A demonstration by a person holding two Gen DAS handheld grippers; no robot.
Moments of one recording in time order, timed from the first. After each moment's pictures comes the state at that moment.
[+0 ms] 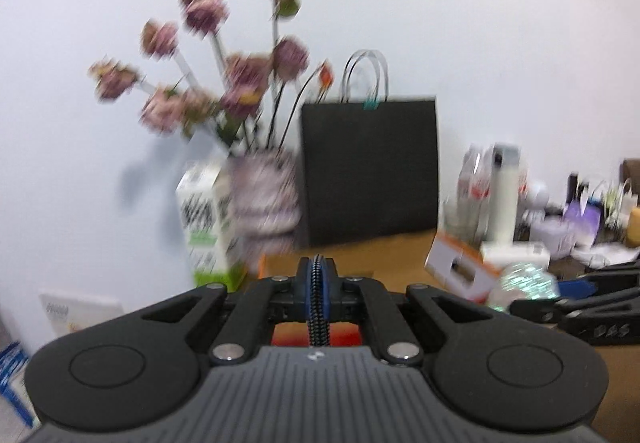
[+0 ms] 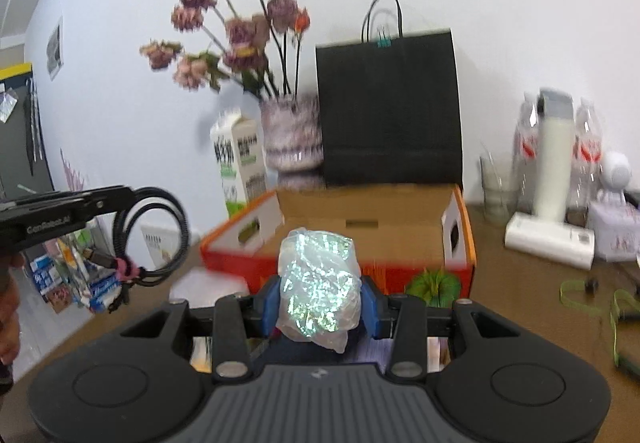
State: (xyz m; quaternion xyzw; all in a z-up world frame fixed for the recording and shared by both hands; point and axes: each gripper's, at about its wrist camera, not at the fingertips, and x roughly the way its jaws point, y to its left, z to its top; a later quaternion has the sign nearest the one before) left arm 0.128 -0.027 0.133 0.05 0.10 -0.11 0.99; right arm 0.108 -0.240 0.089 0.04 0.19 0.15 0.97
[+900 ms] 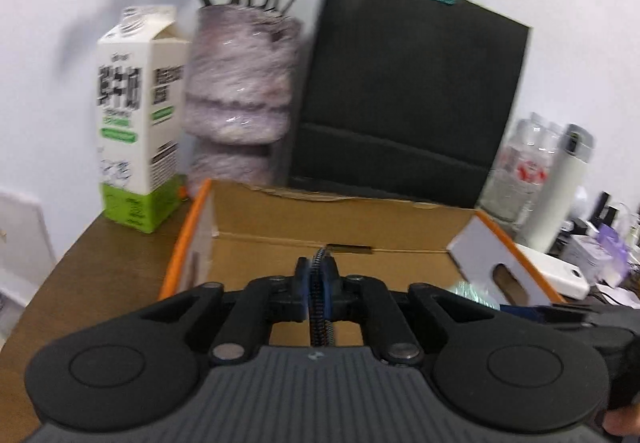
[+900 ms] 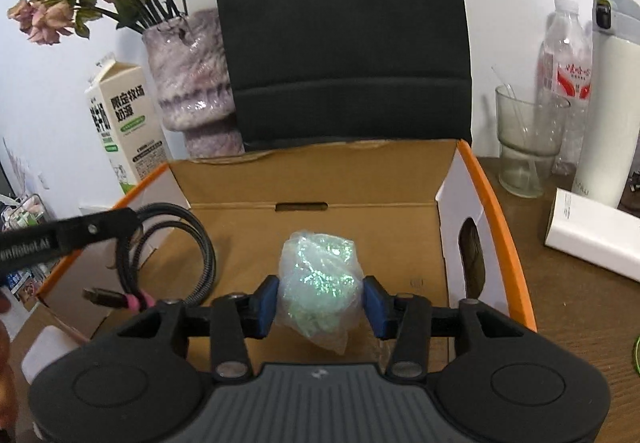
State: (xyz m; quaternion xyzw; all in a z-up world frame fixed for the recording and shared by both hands) left arm 0.324 -0.038 0.049 -0.06 0.25 -0.13 0.96; right arm 0.317 -0.248 0.021 0.06 0.32 0.11 0.94
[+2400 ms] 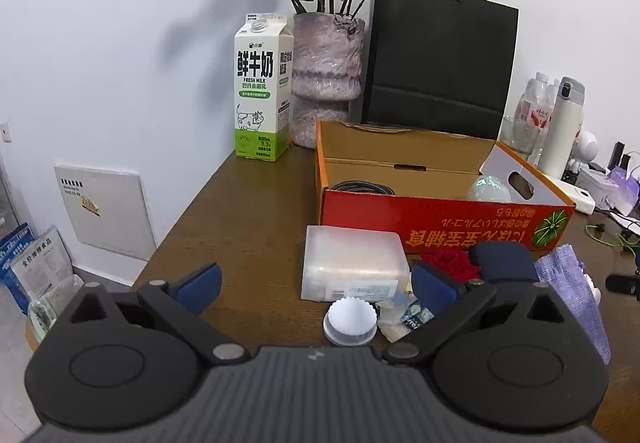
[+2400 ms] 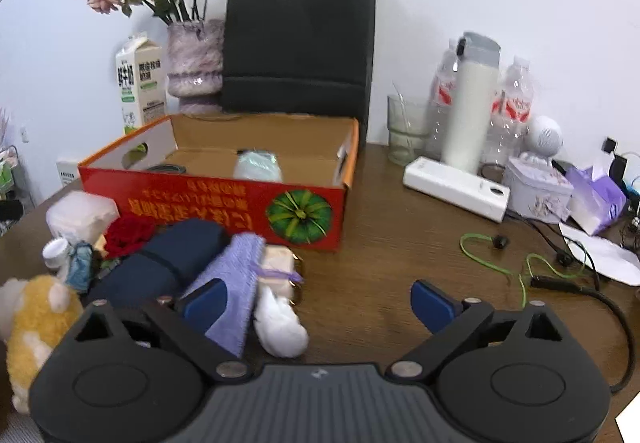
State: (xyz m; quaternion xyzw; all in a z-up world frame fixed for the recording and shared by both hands) left arm 0.150 0.039 0.050 -0.01 0.26 -0.06 0.96; right arm 0.117 -0.303 0.025 -0.03 0.31 0.05 0.95
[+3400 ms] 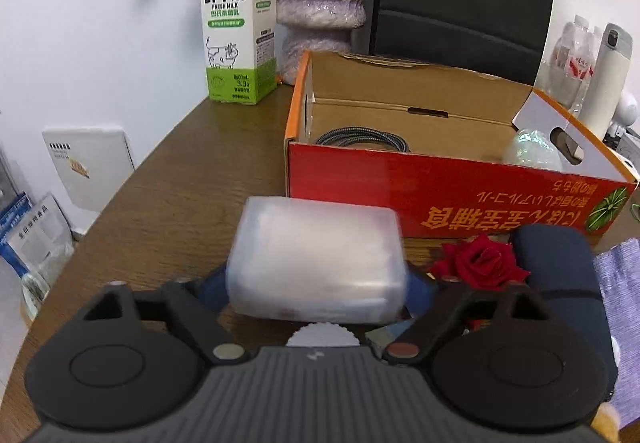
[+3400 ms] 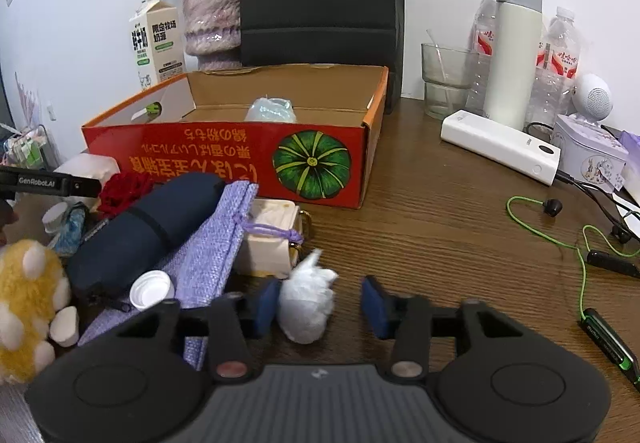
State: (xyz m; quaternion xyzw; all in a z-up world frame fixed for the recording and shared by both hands) left arm 0.234 0.001 0.004 0.00 0.35 -0.04 0.94; right arm 0.147 -0.313 -0.009 -0.01 0.34 0.11 0.93
